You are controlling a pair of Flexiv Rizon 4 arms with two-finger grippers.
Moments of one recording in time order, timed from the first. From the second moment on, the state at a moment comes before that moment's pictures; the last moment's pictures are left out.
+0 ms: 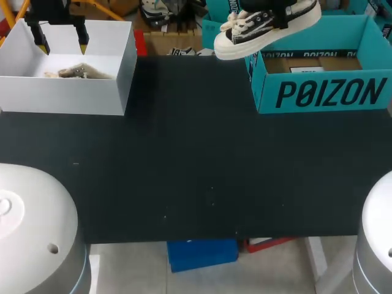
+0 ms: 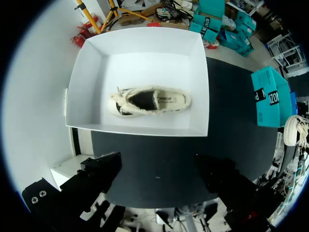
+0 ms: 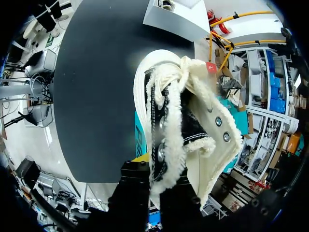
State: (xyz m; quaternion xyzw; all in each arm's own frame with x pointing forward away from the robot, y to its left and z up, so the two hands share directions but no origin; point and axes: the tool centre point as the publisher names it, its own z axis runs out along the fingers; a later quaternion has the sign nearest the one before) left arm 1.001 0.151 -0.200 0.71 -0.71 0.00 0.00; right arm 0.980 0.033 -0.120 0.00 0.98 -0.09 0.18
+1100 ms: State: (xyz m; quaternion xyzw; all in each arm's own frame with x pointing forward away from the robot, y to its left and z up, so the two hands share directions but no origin) left arm 1.001 0.151 -0.200 0.71 -0.71 0.00 0.00; right arm 0.876 0.210 -0.250 0.02 0.99 -0.02 0.13
